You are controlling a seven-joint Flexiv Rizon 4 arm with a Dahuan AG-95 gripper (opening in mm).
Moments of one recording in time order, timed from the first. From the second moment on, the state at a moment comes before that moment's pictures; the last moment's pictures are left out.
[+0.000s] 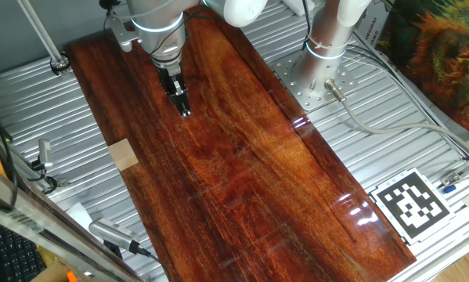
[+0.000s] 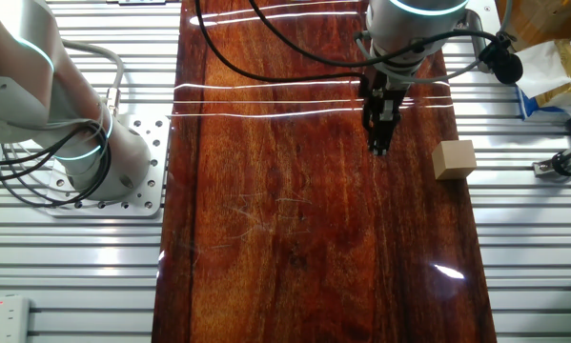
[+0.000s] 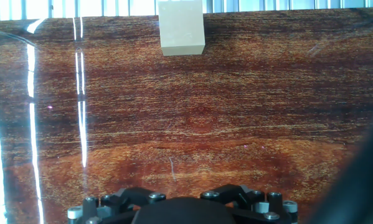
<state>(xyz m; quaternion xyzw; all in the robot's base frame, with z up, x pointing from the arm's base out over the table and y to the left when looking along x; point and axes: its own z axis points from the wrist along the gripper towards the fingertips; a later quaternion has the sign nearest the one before) 0.500 0.000 0.170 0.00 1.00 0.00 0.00</state>
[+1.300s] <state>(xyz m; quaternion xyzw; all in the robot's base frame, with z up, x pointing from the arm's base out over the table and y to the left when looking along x) 0.498 0.002 0.180 0.02 1.00 0.00 -0.02</state>
